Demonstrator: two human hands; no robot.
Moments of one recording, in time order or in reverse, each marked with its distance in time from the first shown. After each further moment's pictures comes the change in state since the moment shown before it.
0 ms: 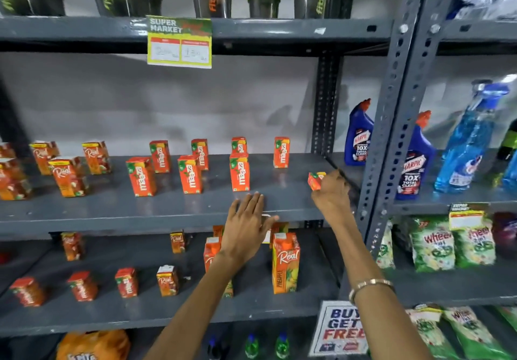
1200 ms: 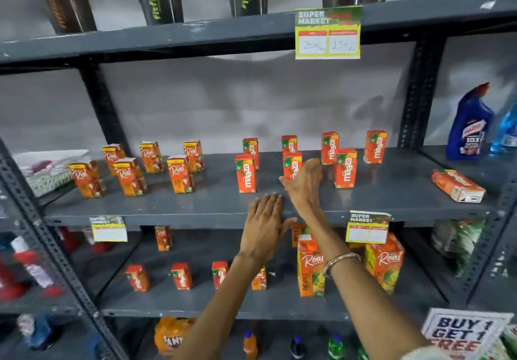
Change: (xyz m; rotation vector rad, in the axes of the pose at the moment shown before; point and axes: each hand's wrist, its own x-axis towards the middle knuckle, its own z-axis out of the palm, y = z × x) left_hand -0.065 -0.202 -0.051 0.063 0.050 -0.024; right_hand -0.122 -0.245 0.169 0.266 0.056 -0.221
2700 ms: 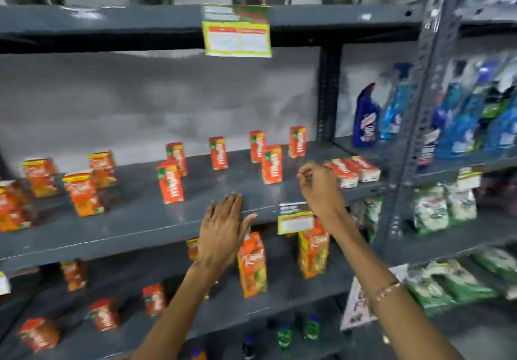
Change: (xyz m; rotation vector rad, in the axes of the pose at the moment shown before) left_hand 0.016 0.049 0.001 -0.129 0.041 0.098; right_hand -0.006 0.106 -0.156 -0.133 0.109 -0.076
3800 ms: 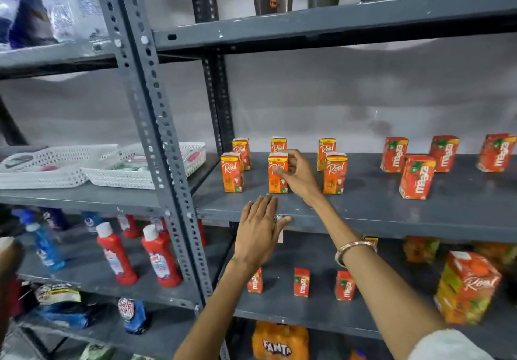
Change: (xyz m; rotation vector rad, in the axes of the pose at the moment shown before) left_hand -0.163 -0.388 -0.147 0.140 0.019 -0.259; right_hand -0.101 -0.436 0.347 0.783 -0.573 -0.071
